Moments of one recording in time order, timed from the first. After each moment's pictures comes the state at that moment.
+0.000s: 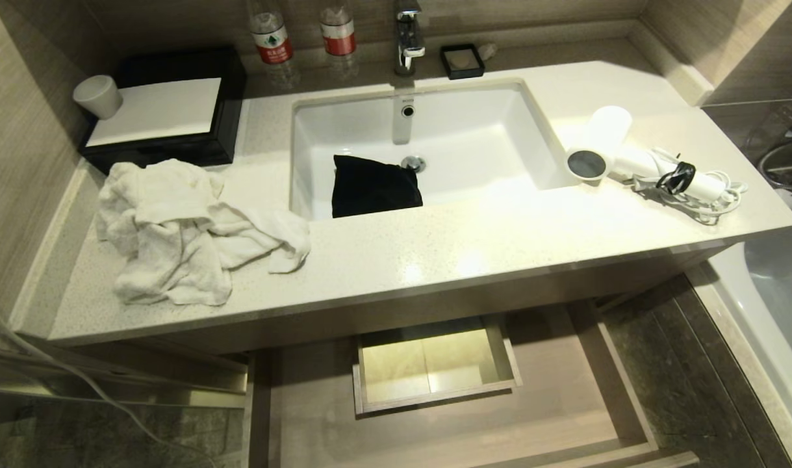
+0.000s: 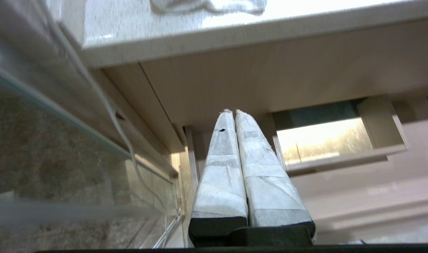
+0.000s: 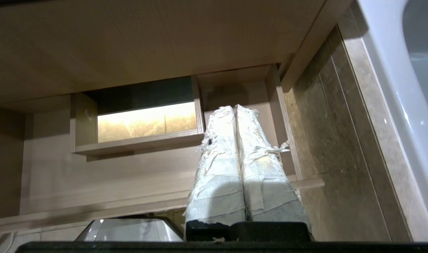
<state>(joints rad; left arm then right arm) 0.00 0.00 0.00 0.00 0.00 0.00 0.00 0.00 -0.06 0.15 0.00 0.00</state>
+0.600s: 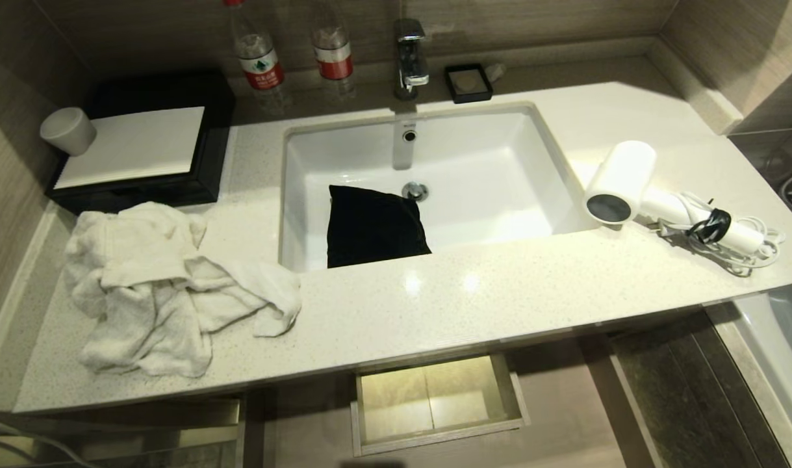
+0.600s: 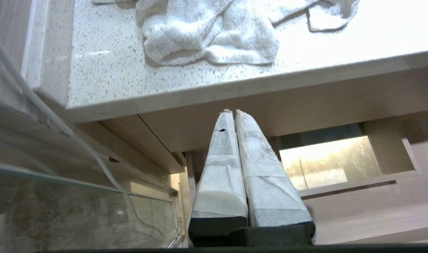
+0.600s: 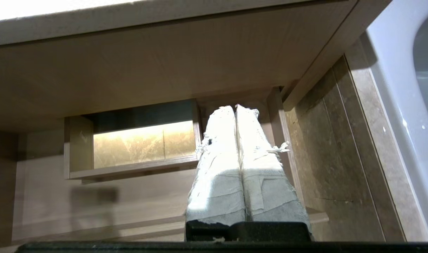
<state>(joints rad) 0.00 0.00 0.00 0.00 0.00 0.00 0.00 0.00 -0.06 0.15 0.00 -0.01</state>
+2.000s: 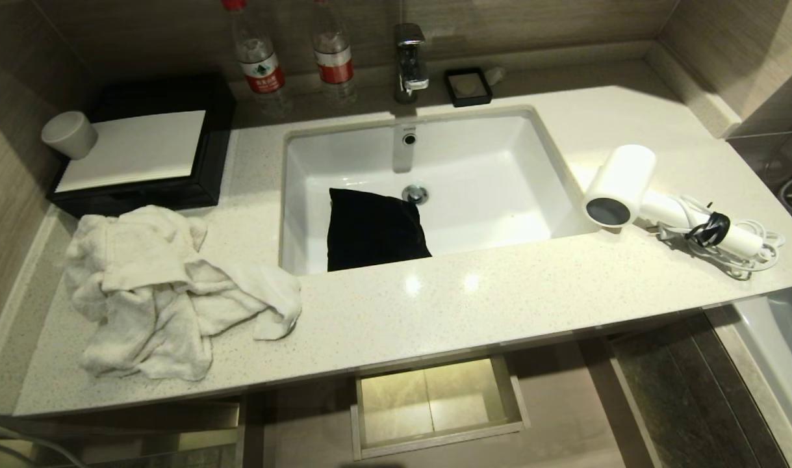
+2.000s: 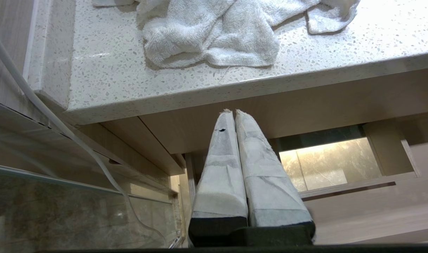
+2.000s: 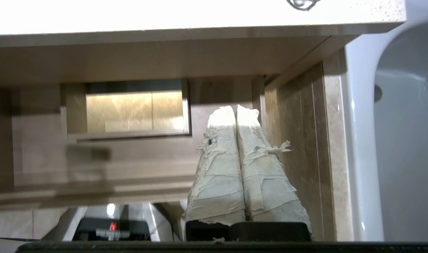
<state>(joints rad) 0.00 0.00 0.00 0.00 0.00 0.00 0.00 0.42 -0.69 0.53 0.01 -0.12</state>
